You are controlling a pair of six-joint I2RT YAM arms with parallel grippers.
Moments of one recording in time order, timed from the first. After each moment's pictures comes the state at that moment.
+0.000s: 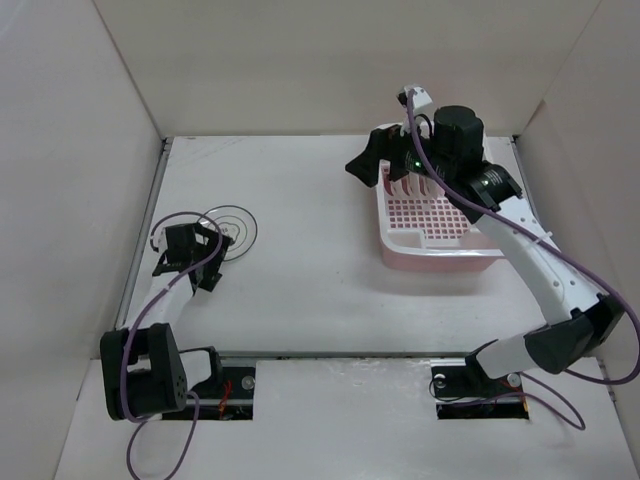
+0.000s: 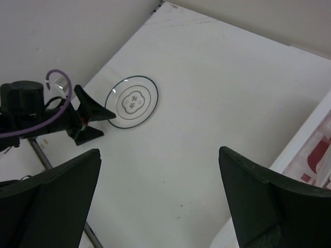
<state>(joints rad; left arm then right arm) 0.13 1.16 0.53 -0.23 0.08 -1.05 0.49 1.43 1.60 -0.43 -0.34 0.23</state>
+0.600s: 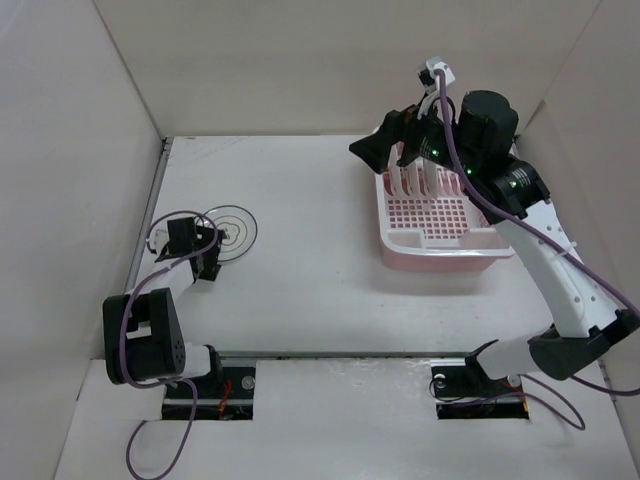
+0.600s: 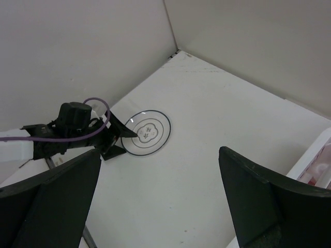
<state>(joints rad) 0.15 1.35 0.58 -0.11 0.00 -1.21 0.52 1.39 1.76 -0.45 -0.35 0.22</state>
